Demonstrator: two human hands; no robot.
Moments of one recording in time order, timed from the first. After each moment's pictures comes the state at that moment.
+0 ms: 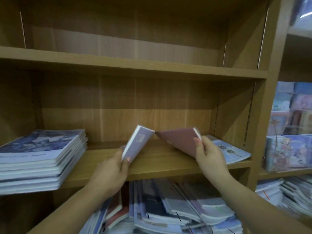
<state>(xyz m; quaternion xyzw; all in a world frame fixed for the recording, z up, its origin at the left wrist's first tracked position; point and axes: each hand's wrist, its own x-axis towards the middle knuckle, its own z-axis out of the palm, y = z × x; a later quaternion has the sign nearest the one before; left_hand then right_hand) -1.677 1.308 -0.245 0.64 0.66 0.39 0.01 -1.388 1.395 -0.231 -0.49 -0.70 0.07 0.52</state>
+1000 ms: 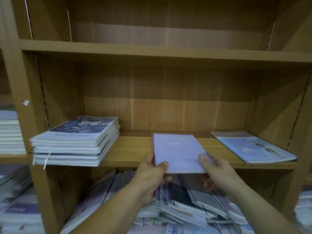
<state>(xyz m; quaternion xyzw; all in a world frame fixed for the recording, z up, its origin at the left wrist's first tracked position) -1.635 1.304 -0.287 0.38 0.52 0.62 0.45 -1.431 1.370 -0.268 -0.49 -0.61 0.46 0.42</state>
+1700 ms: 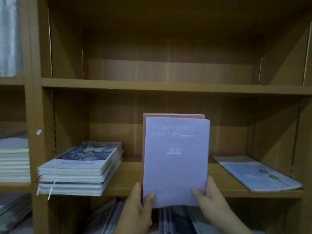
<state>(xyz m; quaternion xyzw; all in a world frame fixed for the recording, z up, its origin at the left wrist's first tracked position) -1.681 1.272 -0.306 0.55 0.60 0.58 0.09 -1.465 1.368 -0.274 -0.40 -0.64 0.45 0.47</state>
